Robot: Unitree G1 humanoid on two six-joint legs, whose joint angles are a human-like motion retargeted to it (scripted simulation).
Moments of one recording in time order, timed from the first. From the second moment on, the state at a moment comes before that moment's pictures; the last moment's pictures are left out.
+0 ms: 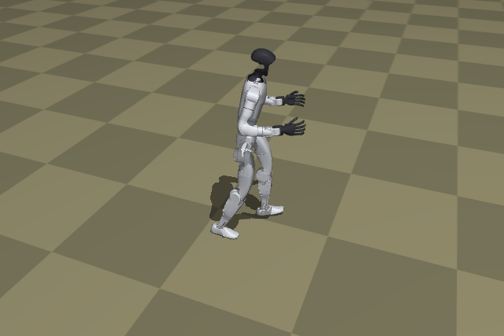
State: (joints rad) left arm 0.15 0.42 -0.11 -0.30 -0.48 -0.27 0.26; right arm 0.07 -0.47 0.18 -0.23 0.17 -0.25 -0.26; waist 0.14 0.00 0.19; left_leg -0.28 0.08 0.20 0.24 -0.26 -0.02; right_leg 0.05 -0.12 -0.10 0.35 -0.40 0.10
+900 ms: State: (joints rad) left arm 0.27 0.41 -0.12 -0.37 -0.66 -0.22 0.12; right arm -0.69 -0.32 0.43 -0.29 0.13 -0.20 -0.35; waist 0.27 0.04 0.22; left_leg -0.34 0.05 0.22 0.12 -0.15 -0.03; right_leg 0.06 -0.10 -0.09 0.23 -0.43 0.03
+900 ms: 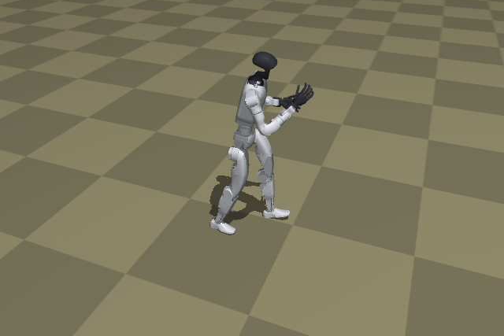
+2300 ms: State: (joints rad) left arm -0.78 0.45 -0.44 -0.37 -0.33 -0.21 0.34; right arm -0.18 -0.46 0.33 -0.36 0.28 -0.18 -0.29; waist -0.16 0.01 0.37; left_leg -0.14 0.01 0.09 0.38 -0.47 0.10; right_leg -0.39 -0.18 -0.18 0.85 -0.31 0.11
